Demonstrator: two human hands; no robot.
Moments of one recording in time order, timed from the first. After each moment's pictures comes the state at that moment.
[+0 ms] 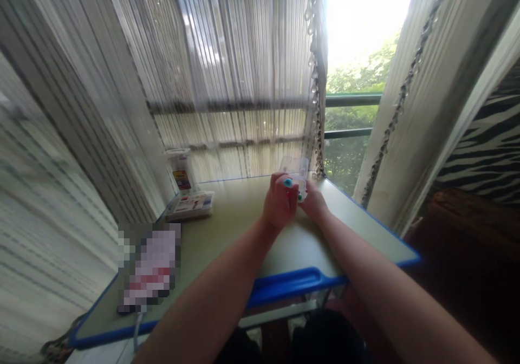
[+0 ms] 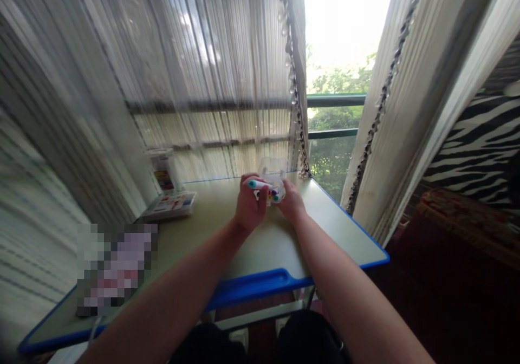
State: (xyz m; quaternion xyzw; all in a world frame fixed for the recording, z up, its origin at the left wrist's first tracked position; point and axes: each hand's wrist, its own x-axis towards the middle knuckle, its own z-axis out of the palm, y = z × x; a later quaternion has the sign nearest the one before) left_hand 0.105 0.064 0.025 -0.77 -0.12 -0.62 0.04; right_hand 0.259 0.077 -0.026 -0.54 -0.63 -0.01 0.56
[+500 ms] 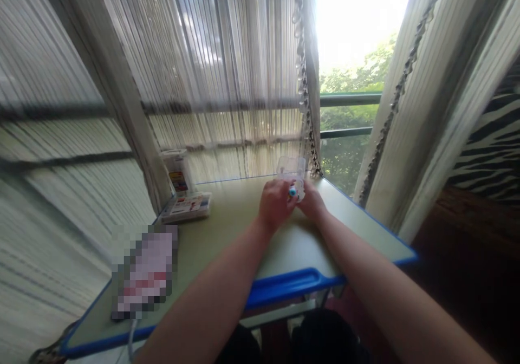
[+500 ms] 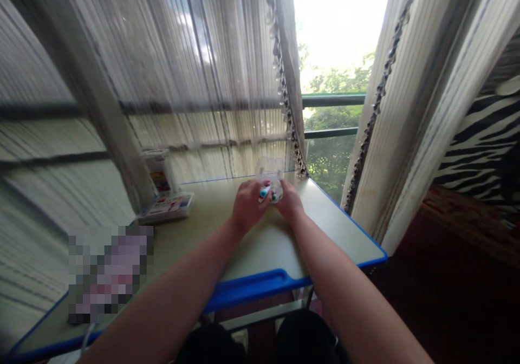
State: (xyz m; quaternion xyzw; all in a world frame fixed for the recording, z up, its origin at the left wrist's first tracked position) left_hand 0.104 0.078 0.019 -0.84 -0.21 -0.49 0.09; right_hand 0.259 0.078 -0.026 -0.54 -0.63 -0.03 0.56
